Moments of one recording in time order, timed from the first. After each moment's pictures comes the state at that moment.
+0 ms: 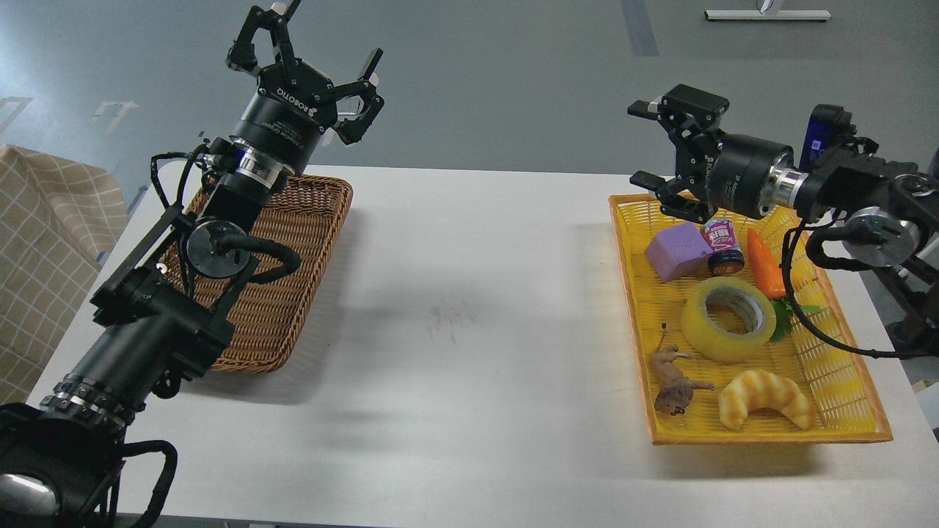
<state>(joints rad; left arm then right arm) -0.61 0.20 -1.20 -1.02 0.19 -0.49 -0.20 0.93 -0.53 0.59 1.03 -0.54 0.49 -0.13</state>
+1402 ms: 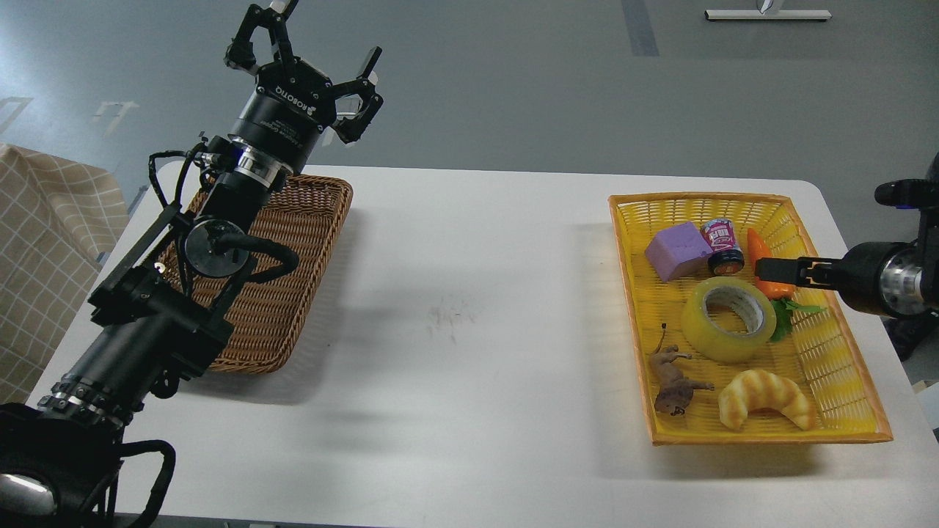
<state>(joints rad) -0.61 0.20 -1.20 -1.03 0.19 -0.49 -0.20 0.79 -0.91 0.45 1.33 -1.40 0.49 -0.21</state>
